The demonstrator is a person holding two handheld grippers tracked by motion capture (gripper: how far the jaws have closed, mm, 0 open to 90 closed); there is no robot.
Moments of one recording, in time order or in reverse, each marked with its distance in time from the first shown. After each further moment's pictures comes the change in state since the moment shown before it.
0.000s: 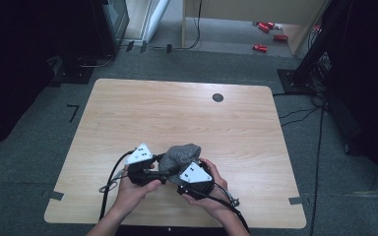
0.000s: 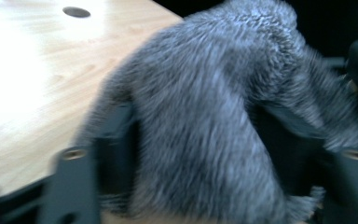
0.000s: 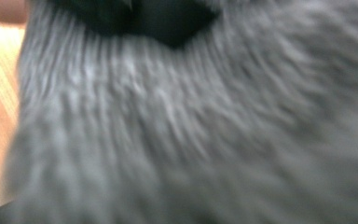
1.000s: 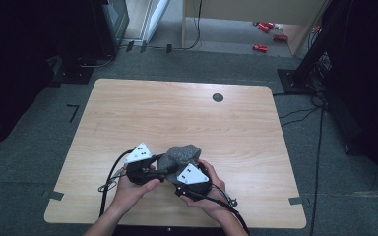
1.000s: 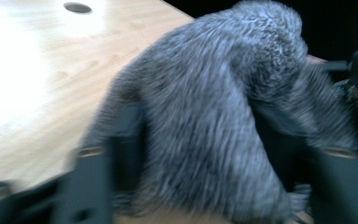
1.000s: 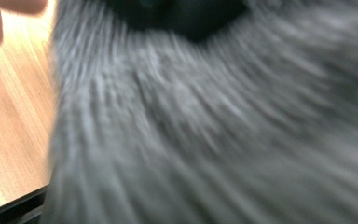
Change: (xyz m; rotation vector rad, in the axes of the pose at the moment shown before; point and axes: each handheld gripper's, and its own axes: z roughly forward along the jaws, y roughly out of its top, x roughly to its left) left arm 0.006 0.003 -0.003 0.028 -0.017 0.004; right arm 0.006 0.000 0.004 0.009 0.017 -0.015
